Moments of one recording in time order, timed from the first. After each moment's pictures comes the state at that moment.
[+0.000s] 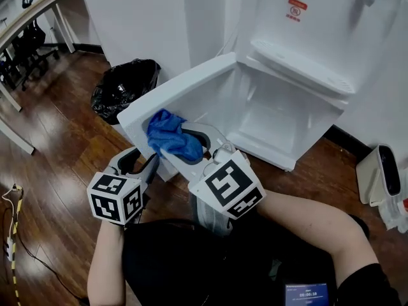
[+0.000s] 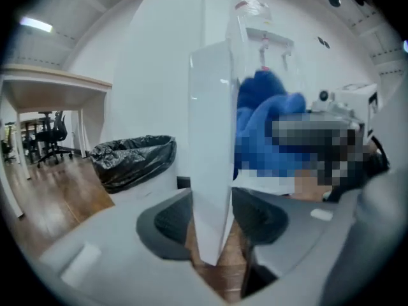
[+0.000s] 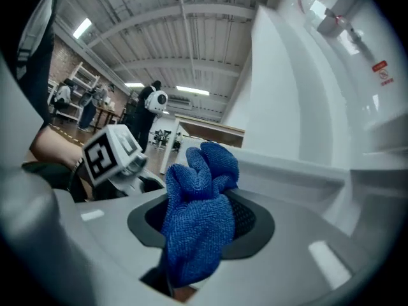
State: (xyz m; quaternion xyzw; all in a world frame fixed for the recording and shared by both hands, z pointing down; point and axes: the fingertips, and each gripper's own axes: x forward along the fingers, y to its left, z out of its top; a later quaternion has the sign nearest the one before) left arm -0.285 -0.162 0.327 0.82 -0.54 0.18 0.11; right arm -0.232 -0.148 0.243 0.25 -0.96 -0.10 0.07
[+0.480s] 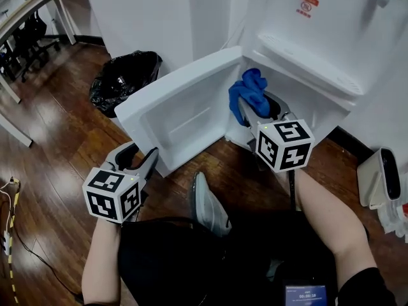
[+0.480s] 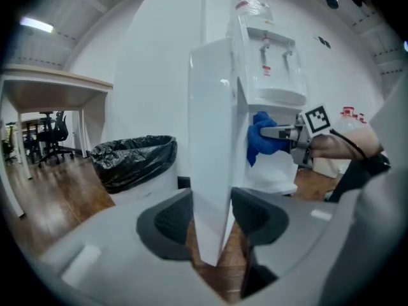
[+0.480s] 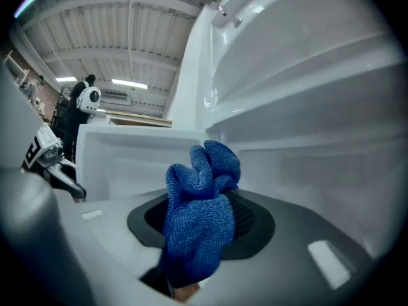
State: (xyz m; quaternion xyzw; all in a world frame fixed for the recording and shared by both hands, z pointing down) left arm -0.287 -0.164 0.326 0.82 -0.54 0.17 0.11; right arm -0.065 -0.277 0.265 0.48 -0.87 0.00 0.04
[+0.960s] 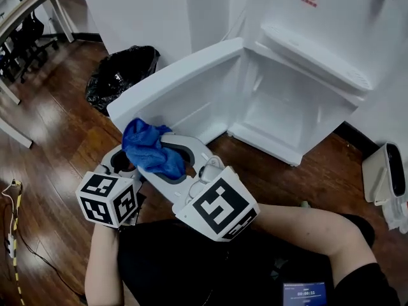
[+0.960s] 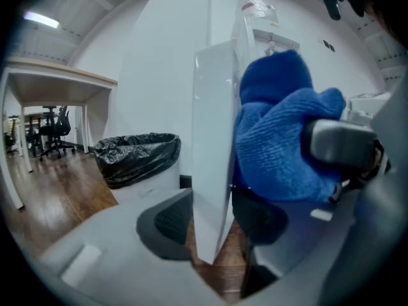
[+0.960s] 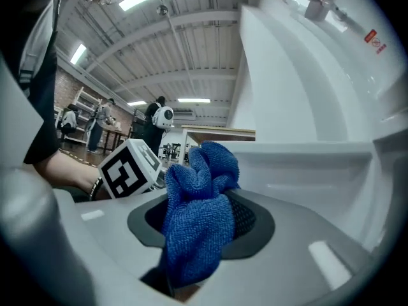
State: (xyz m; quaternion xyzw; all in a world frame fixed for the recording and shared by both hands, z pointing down) left arm -0.293 -0.164 0.328 0.81 -0.55 0.16 0.12; right arm -0.267 -0.108 0.241 0.18 -0.98 -0.06 0.02
